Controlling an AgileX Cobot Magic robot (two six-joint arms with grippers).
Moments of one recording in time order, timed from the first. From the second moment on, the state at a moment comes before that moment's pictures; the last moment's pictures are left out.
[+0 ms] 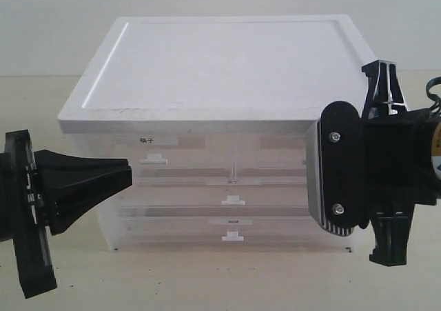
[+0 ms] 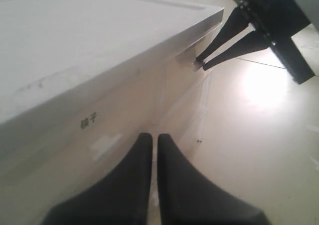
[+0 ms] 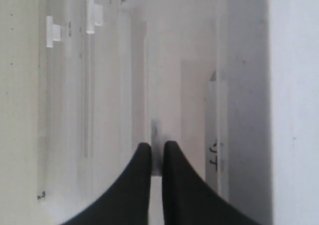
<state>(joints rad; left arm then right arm) -0.18 1.19 -0.26 1.10 -0.99 -0.66 0.73 1.09 -0.63 -0.36 0.39 -0.72</state>
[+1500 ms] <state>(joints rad) -0.18 1.33 -0.25 1.04 -1.02 -0.54 0.86 1.07 -0.58 -0.86 0.40 -0.10</state>
